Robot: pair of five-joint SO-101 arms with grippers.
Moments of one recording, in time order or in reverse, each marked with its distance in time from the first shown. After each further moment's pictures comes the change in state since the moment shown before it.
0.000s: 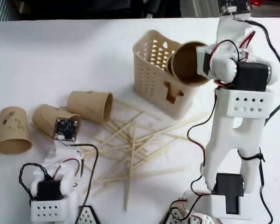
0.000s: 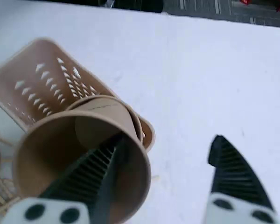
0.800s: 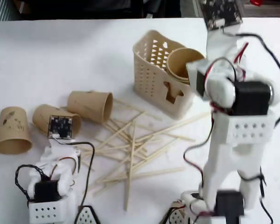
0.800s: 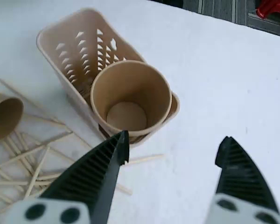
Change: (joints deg) left arm -2.2 0.4 -2.7 -2.8 -0.4; right arm -4.7 -11.6 4.1 10.0 6.1
